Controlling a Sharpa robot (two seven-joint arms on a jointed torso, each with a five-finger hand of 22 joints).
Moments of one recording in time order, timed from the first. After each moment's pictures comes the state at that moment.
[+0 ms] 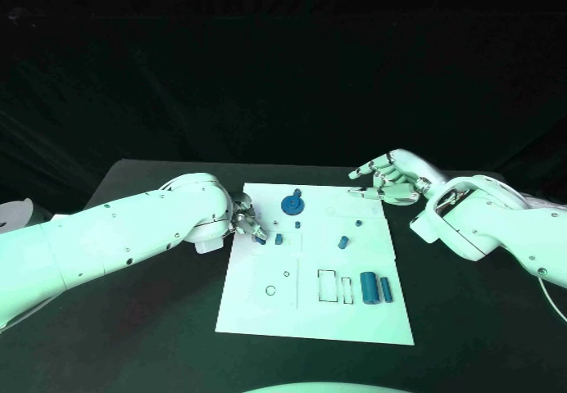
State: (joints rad) left arm 1.25 -0.61 -0.04 1.34 -1.06 0.15 -0.63; left_hand 1.08 -0.14 0.51 0.08 0.46 0.96 0.04 0.64 0.55 1.42 -0.06 1.20 1.12 1.46 -0.10 1.57 1.31 0.04 1.47 0.01 1.49 1.31; right arm 1.17 -0.99 0.03 1.60 -1.07 -0.40 0.07; right_hand 1.37 -0.08 -0.03 0.23 0.27 0.99 0.14 0.07 0.07 1.32 0.05 0.90 1.13 1.46 -0.02 1.51 1.31 0.03 1.47 0.08 1.47 1.31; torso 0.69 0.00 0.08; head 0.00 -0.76
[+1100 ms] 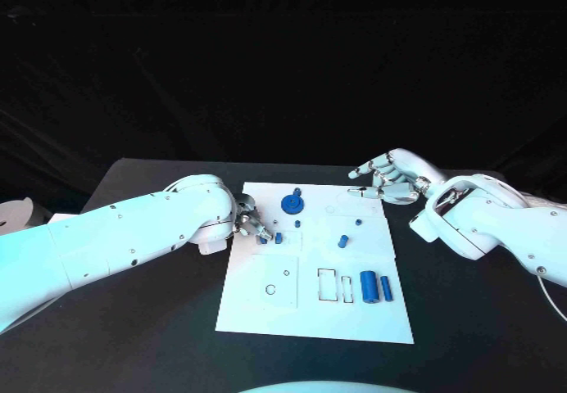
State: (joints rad) left arm 1.24 -0.59 -0.04 1.34 -1.07 0.16 -0.64; left_hand 1.05 -0.13 0.45 0.11 0.46 1.02 0.00 0.63 0.53 1.43 -0.06 1.21 1.13 1.47 -0.10 1.57 1.31 0.04 1.47 0.00 1.50 1.31; right arm 1.17 -0.98 0.03 1.59 -1.07 -0.39 0.07; right_hand 1.38 -0.07 -0.04 0.23 0.30 0.99 0.14 0.07 0.07 1.32 0.05 0.90 1.13 1.46 -0.02 1.51 1.31 0.03 1.47 0.08 1.47 1.31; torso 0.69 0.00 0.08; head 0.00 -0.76
